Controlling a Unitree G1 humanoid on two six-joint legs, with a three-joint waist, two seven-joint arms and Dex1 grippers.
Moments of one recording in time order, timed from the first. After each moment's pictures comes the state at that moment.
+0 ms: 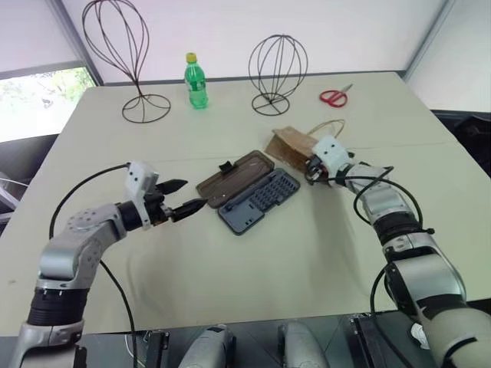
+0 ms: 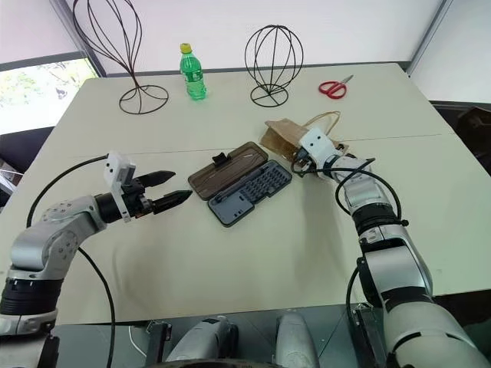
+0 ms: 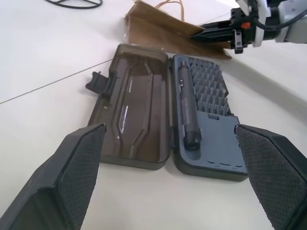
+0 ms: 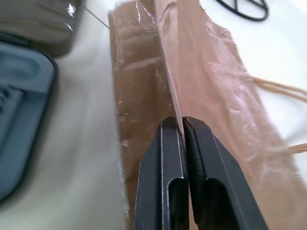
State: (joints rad) left arm -0.29 0.62 0.13 -0.16 -0.59 0.61 -0.81; right arm -0.88 -0.50 0.17 0.85 -0.13 -0.02 0.52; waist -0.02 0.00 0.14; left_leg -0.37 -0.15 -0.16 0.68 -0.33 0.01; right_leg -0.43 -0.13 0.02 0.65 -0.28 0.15
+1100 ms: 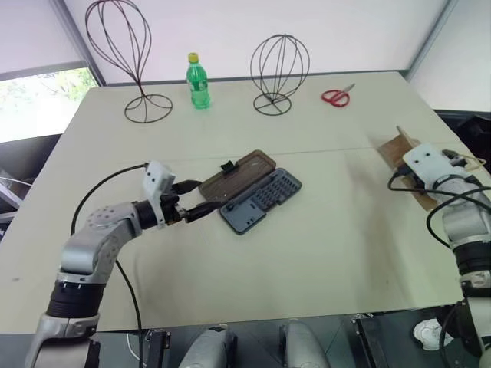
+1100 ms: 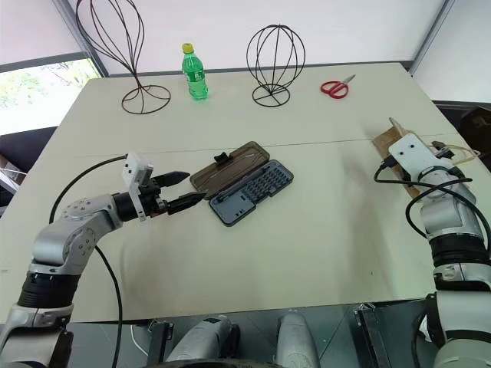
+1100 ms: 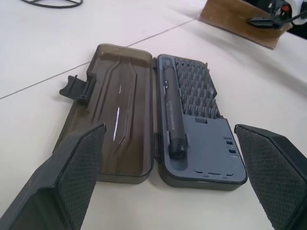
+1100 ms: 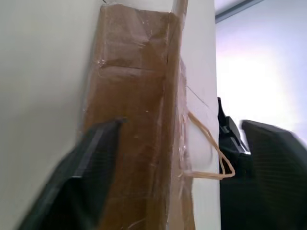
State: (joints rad) left arm -0.36 0.57 0.06 -0.11 -0.53 0.57 -0.84; right arm -0.58 -0.86 0.01 0.57 -0.33 0.27 0.23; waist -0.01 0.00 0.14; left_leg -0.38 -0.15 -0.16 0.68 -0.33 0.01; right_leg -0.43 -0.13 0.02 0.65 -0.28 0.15
